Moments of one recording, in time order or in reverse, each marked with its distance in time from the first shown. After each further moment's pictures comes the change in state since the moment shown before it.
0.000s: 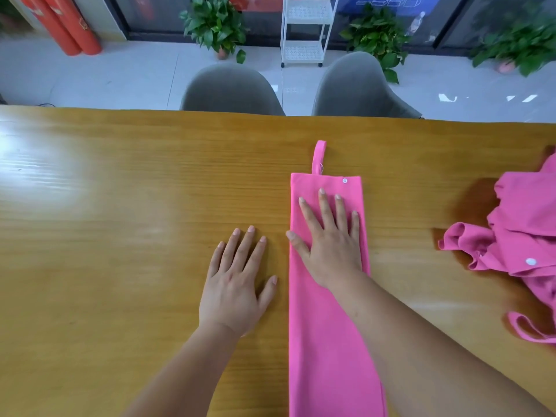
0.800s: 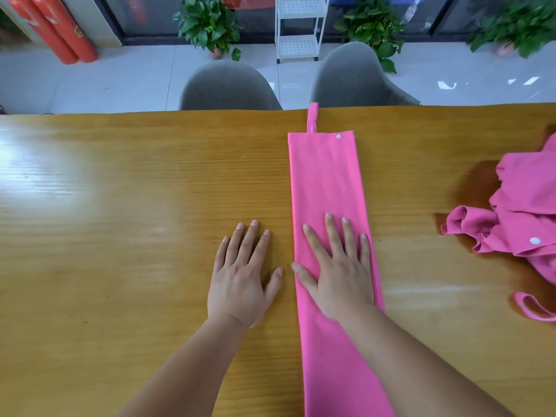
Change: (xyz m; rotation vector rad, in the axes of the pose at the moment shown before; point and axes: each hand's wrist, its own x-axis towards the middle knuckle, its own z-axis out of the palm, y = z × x) left_hand -0.002 0.002 -0.005 0.031 -0.025 -0.002; right_hand -0.070 -0.002 0.020 -0.055 -0.033 0.029
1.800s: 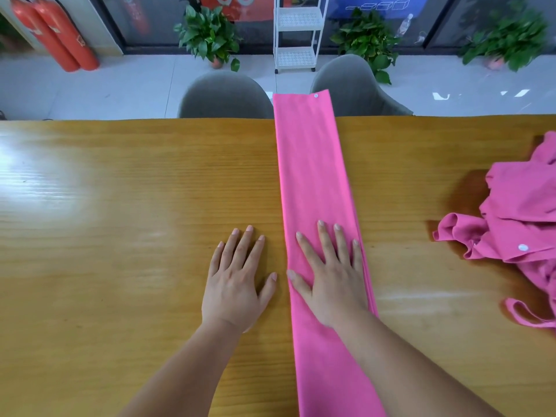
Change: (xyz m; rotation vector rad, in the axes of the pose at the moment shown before) left_hand 0.001 -0.001 0.001 -0.023 0.040 -0.005; right_hand 0.000 0.001 0.000 0.009 0.003 -0.037
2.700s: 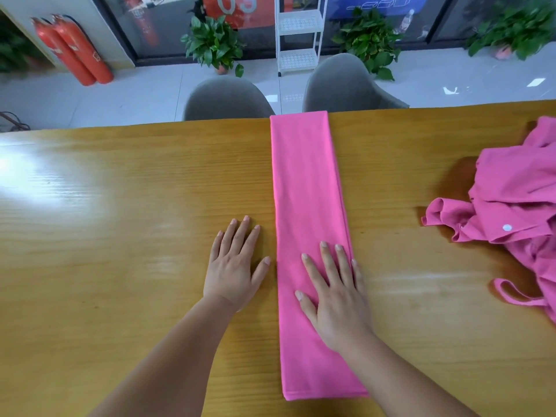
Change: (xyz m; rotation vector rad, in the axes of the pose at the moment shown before) left_hand 0.003 -0.004 0.008 -0.010 -0.078 0.003; right_hand -0.073 0.019 0.016 0.024 -0.034 -0.033
